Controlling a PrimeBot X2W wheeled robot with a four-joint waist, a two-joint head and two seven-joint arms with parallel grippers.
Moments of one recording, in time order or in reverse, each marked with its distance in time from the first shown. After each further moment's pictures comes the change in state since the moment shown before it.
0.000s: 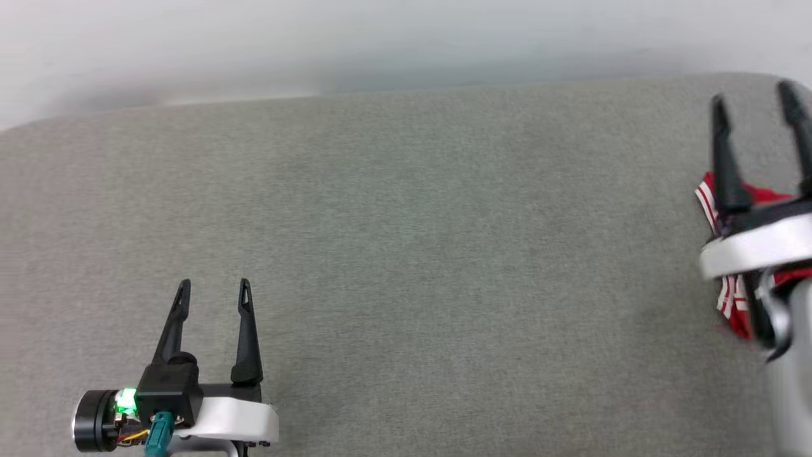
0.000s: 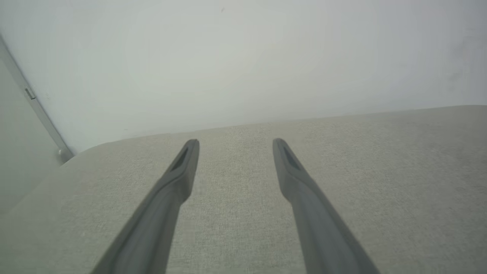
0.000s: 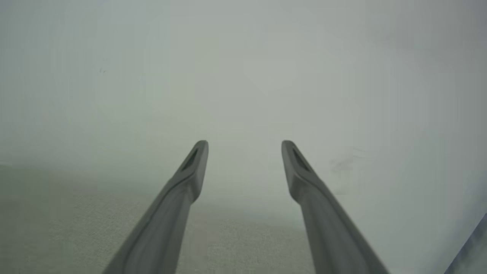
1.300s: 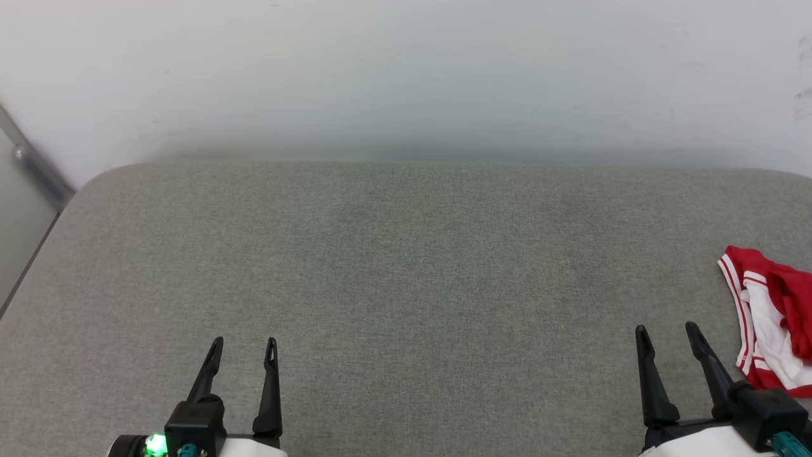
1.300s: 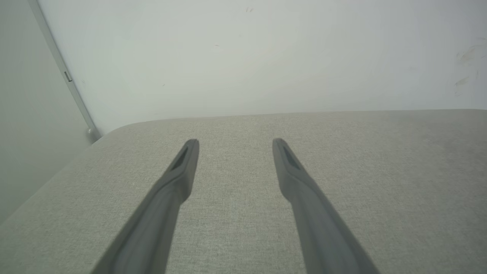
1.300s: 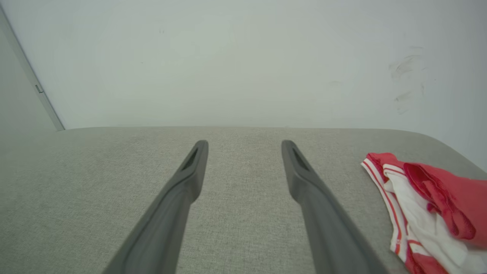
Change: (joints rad) left arm 0.081 -0.029 -0.006 0.102 -0.003 -0.064 0.000; right arm 0.563 0.212 -0.025 -0.154 0.011 0.000 -0.001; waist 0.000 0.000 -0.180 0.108
